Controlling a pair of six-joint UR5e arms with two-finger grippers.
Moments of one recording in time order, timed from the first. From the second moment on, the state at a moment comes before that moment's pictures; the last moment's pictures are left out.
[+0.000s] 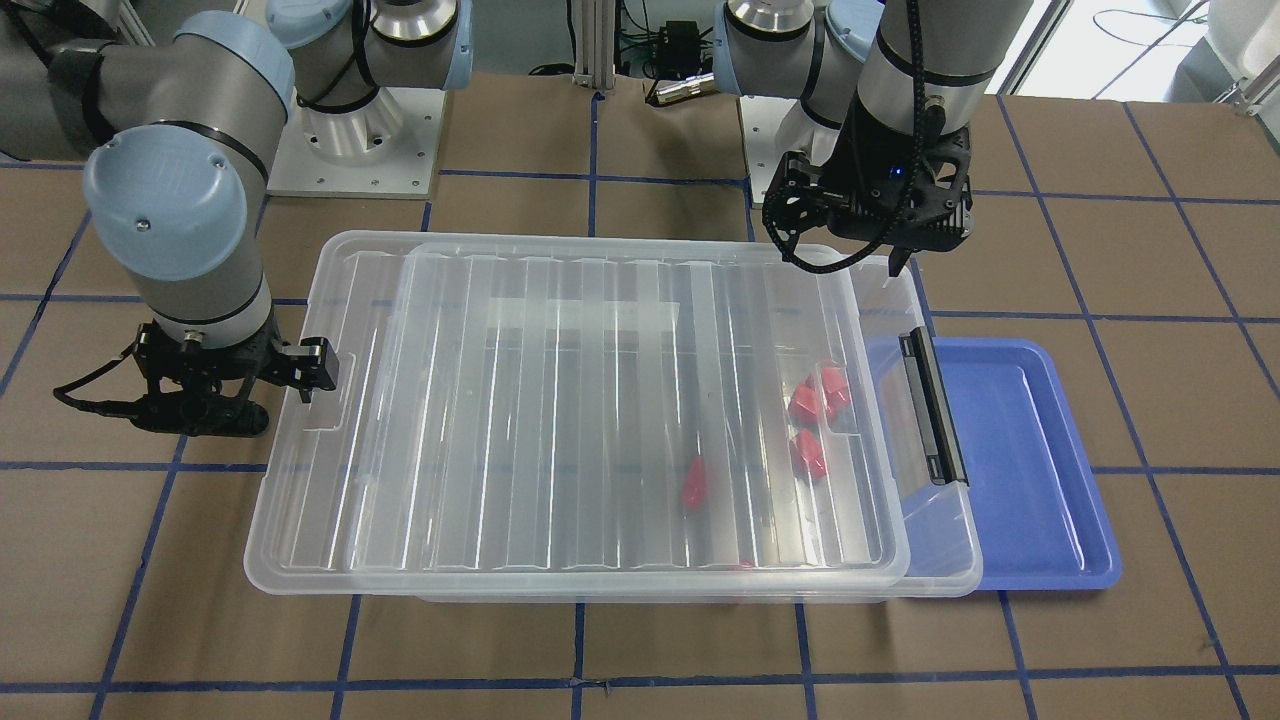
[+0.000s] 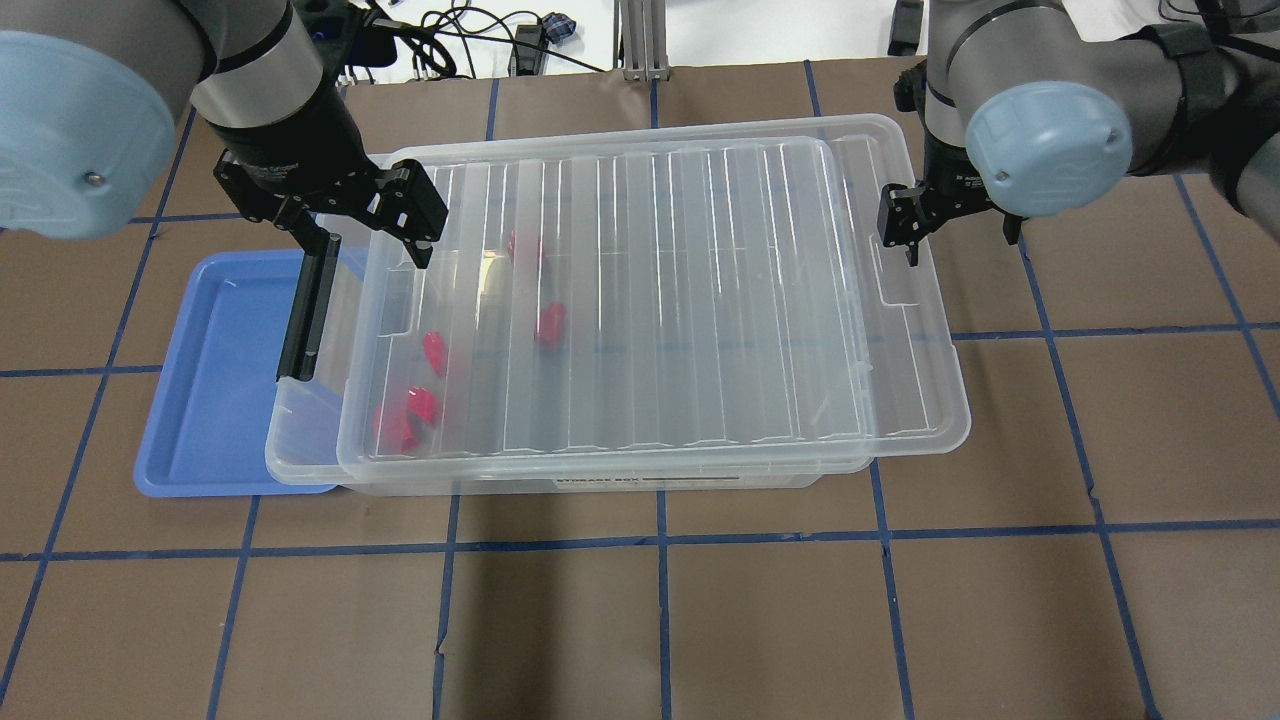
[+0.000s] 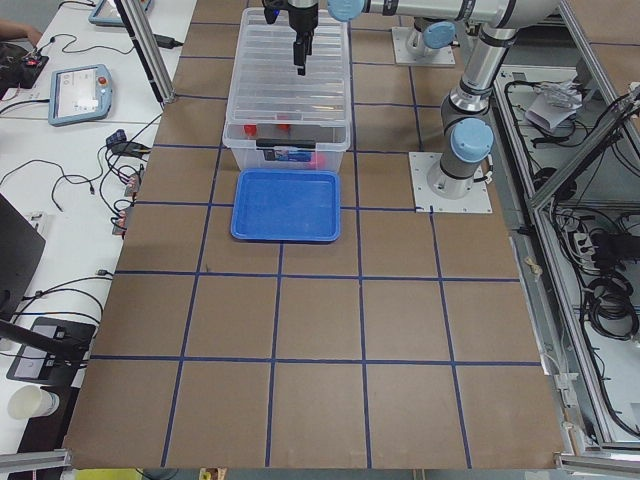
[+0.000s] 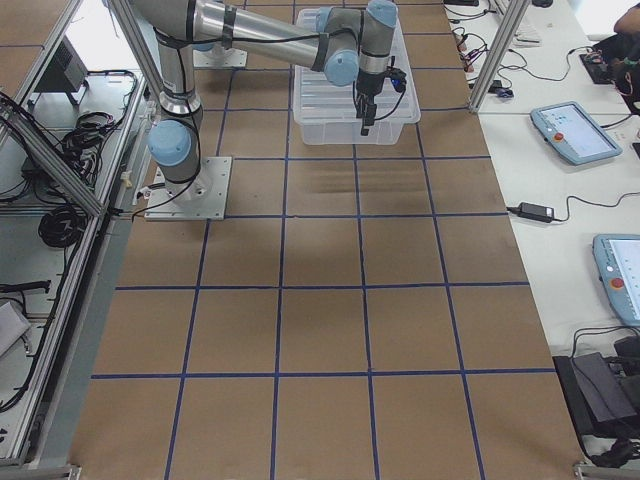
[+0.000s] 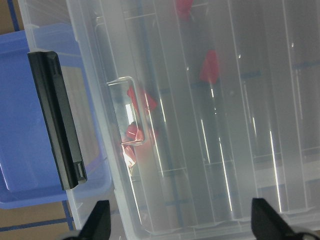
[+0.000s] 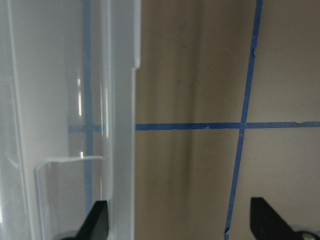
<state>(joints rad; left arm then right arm) -1.63 -1.60 -1.54 -1.59 1.60 0.11 1.55 -1.33 1.63 -1.79 -1.83 -0.05</state>
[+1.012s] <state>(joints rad) -1.63 -1.68 -1.56 -1.49 1.58 -0.10 1.41 -1.34 1.63 -1.79 -1.84 -0.12</state>
